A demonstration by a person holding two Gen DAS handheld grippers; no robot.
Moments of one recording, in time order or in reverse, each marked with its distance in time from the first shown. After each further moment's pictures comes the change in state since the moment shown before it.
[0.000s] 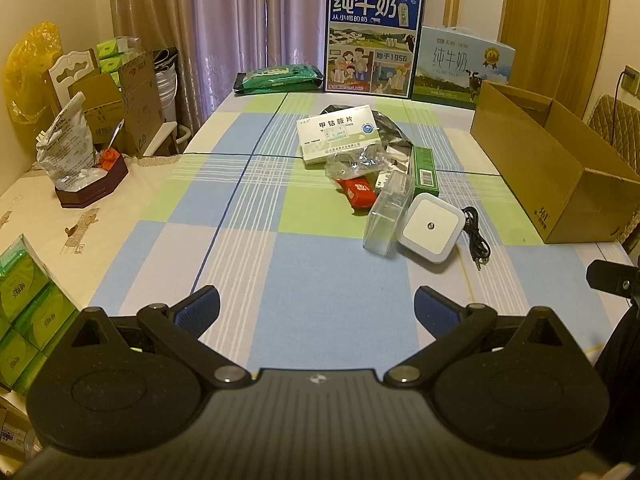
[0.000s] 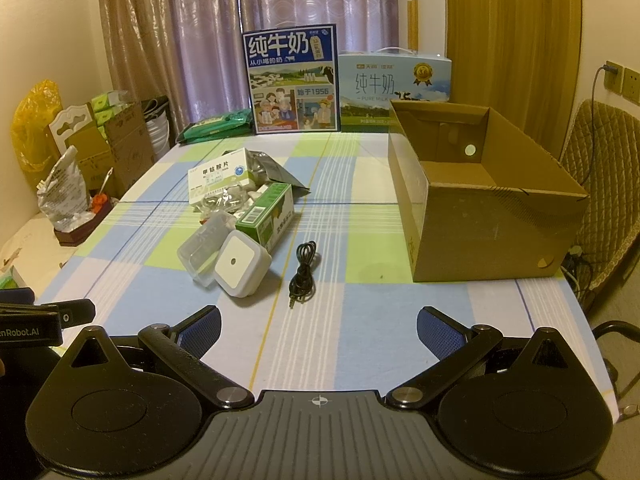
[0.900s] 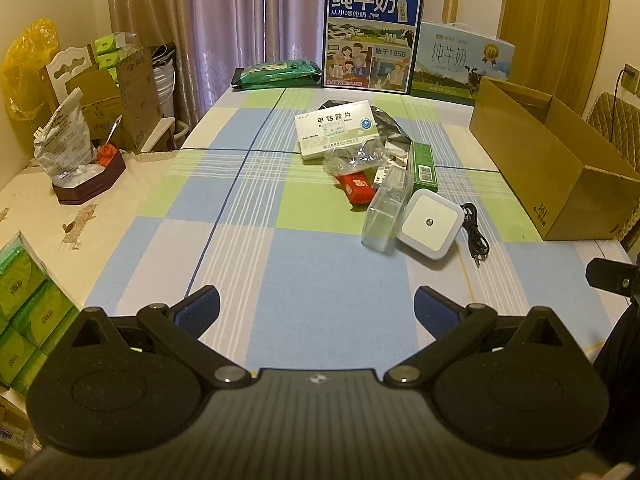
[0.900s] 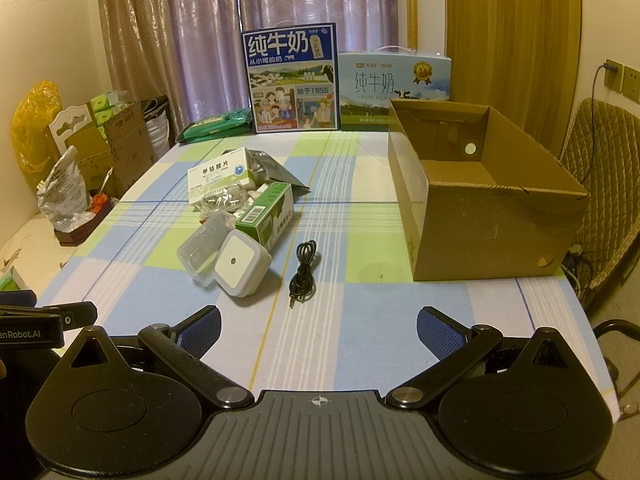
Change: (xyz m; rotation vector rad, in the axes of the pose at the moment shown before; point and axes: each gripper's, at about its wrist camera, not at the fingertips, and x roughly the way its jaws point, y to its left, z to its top) left arm 0.001 0.001 -0.002 -0.010 0.012 -0.004; right arm 0.001 0.000 0.000 -0.001 0.001 0.001
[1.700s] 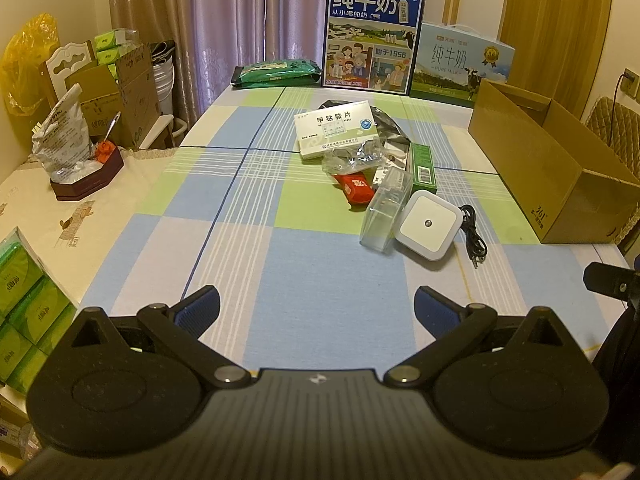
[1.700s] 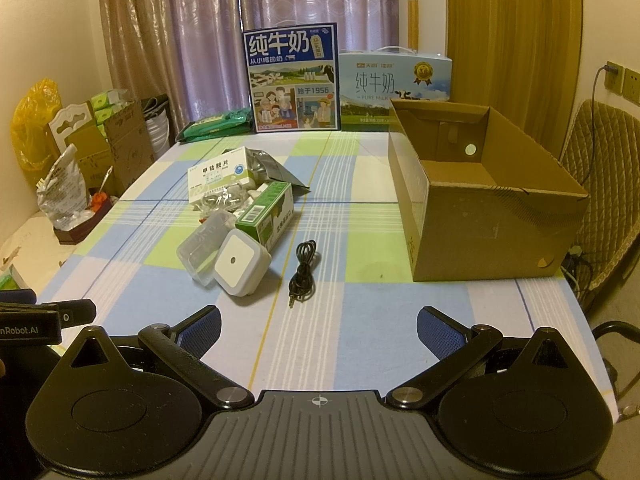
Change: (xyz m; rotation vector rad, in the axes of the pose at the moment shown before) left arm 0.001 0.001 0.001 -0.013 0.004 -0.004; right arm 0.000 0.000 0.000 -0.001 0.001 0.000
